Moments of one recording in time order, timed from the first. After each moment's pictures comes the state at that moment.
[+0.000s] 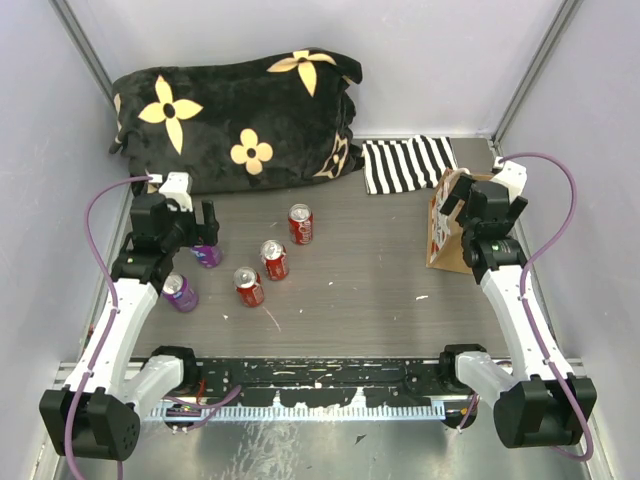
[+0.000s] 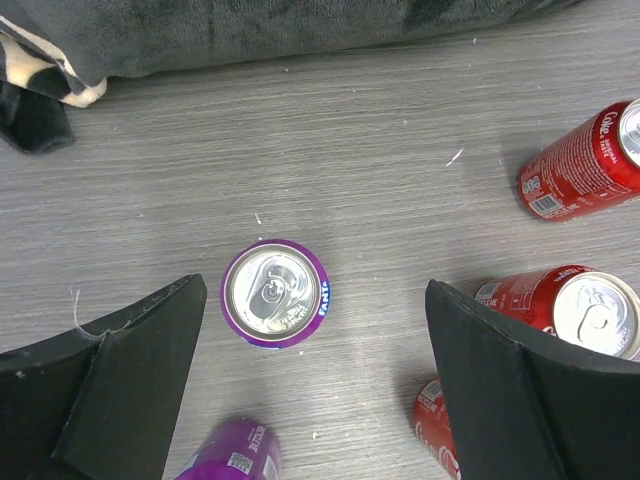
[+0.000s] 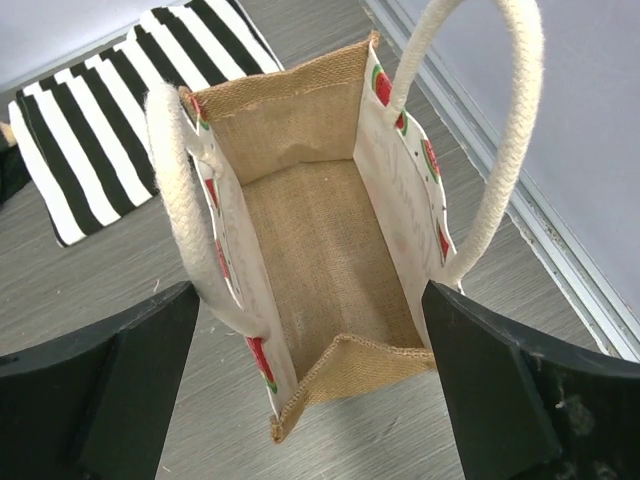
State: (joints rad) left arm -0.09 0.95 0.82 -0.35 0.05 -0.01; right arm 0.03 1.00 0.88 -0.32 0.44 0.31
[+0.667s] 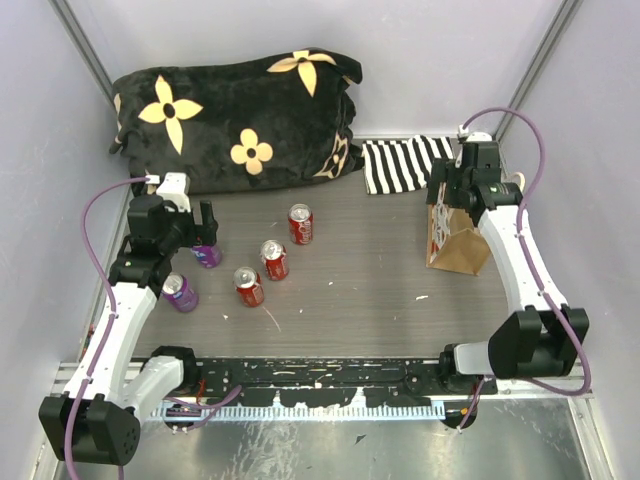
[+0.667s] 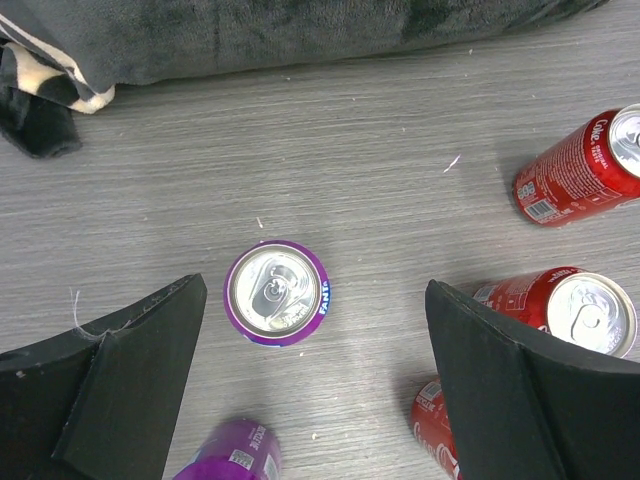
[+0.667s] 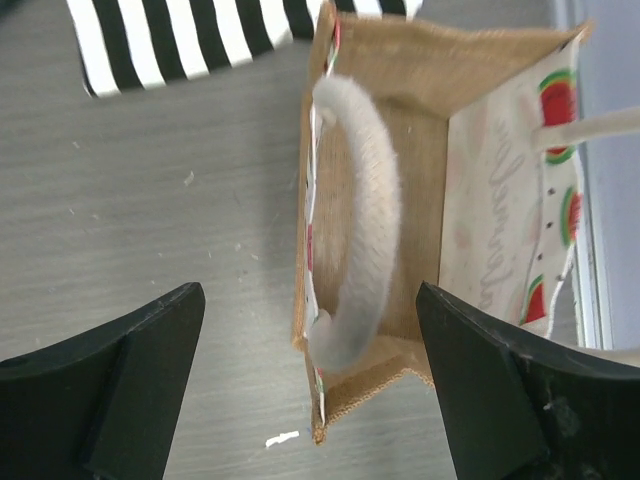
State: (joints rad) left arm -0.08 0.93 0.81 -0.35 0.05 -0.02; right arm 0.02 1.31 1.28 -0.63 0.15 0.10
